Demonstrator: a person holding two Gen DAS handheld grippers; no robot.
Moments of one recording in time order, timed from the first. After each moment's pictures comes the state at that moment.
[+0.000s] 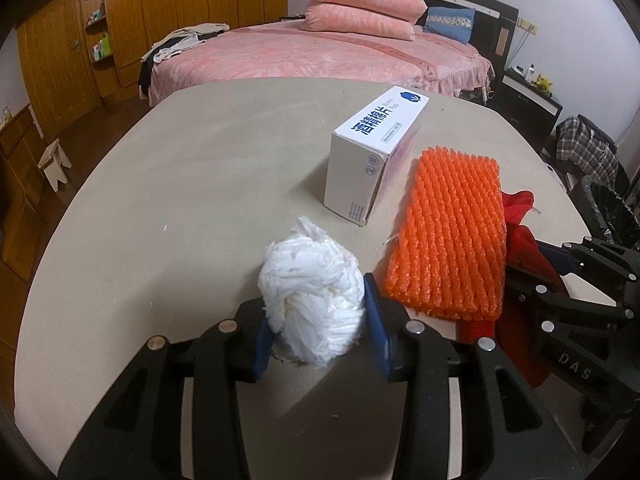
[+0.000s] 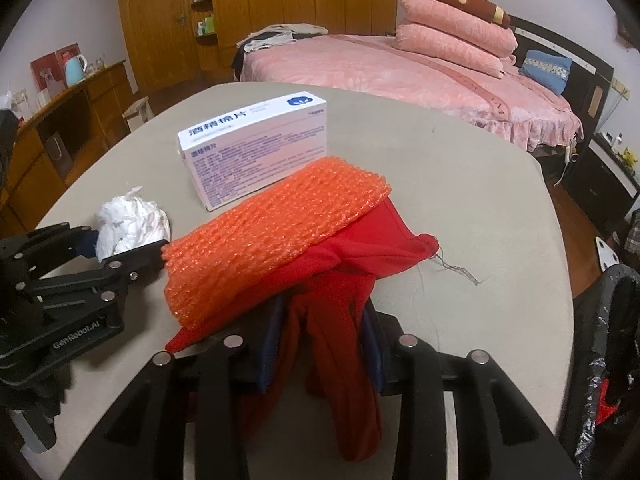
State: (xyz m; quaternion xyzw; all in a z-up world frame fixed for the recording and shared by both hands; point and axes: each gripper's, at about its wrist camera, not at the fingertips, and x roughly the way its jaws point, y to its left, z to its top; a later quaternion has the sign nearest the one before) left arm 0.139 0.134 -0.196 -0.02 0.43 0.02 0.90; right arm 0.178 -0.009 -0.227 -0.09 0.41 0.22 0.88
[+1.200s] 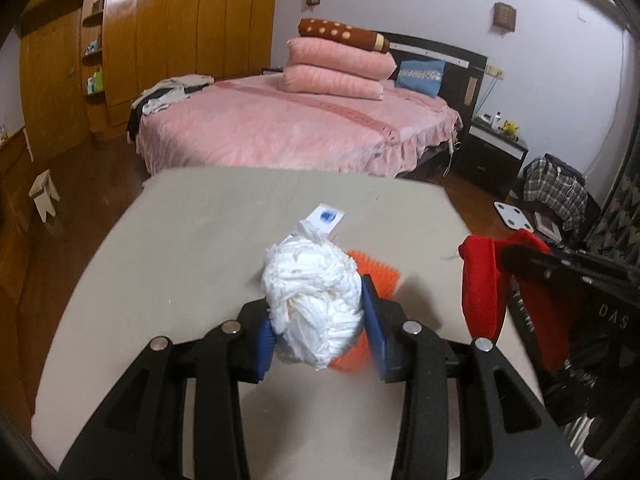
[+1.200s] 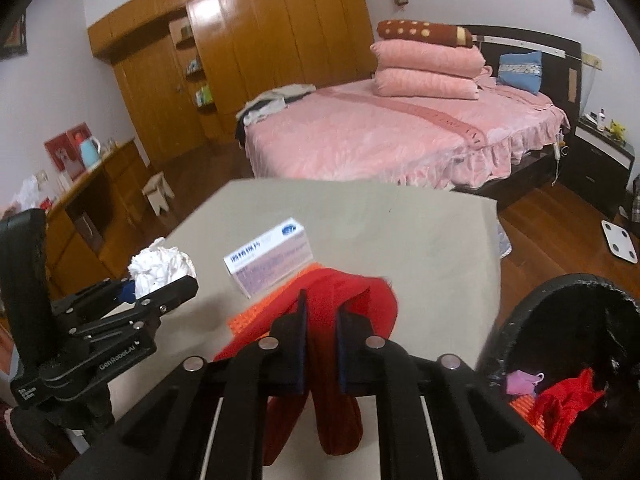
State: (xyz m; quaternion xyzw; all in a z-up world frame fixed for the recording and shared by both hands) left arm 0.107 0.091 -0.092 -0.04 0.33 -0.02 0.94; right arm 0.157 -0.088 -0.112 0.03 0.35 0.24 0.91
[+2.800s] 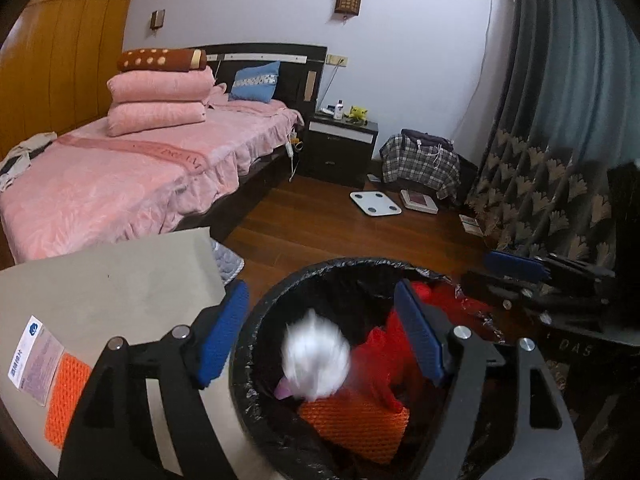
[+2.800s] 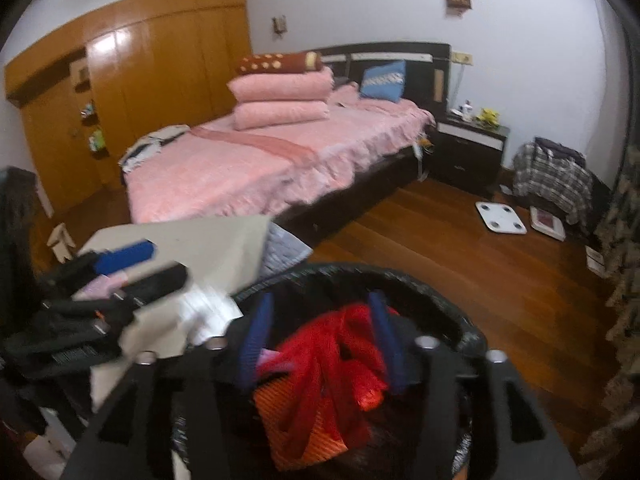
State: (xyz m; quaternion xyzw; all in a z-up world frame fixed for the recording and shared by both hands) left arm 0.156 -0.172 -0.084 0.00 0.30 -0.27 0.92; right arm 0.129 -0.345 -0.097 0.05 0.32 0.02 0.94
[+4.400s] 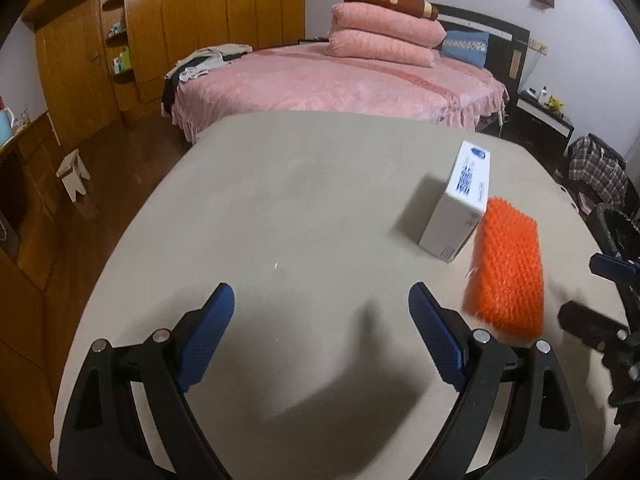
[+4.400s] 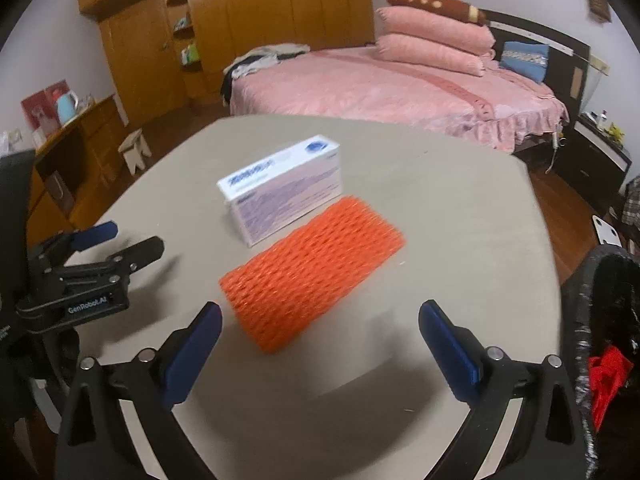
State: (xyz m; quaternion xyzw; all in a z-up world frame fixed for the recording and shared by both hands) left arm 0.131 0.208 -0.169 -0.02 0.39 0.04 0.92; right arm 0.163 0.002 -0.193 -0.04 0.40 0.20 0.89
